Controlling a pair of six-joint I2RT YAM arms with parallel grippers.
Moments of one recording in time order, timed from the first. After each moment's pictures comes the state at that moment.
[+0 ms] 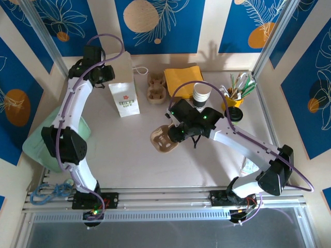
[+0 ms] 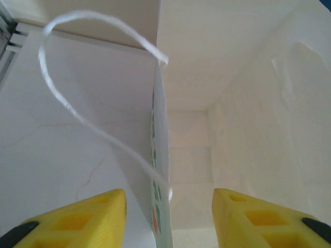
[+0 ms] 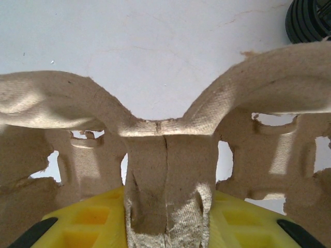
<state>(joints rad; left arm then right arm) -0.12 1.83 1.95 -0.89 -0.11 -0.32 0.85 1.41 1.35 -1.04 0.02 0.27</state>
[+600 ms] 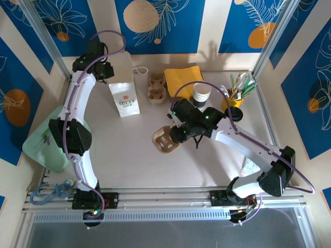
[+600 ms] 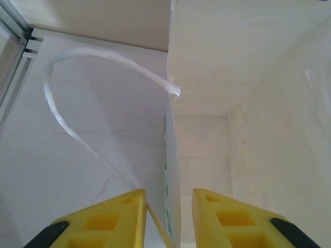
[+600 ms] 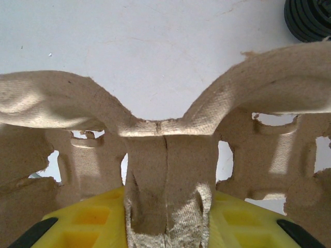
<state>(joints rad) -0.12 1.97 2.14 -1.00 -0.16 -0.29 0.84 1.39 1.35 -1.07 0.00 0.27</state>
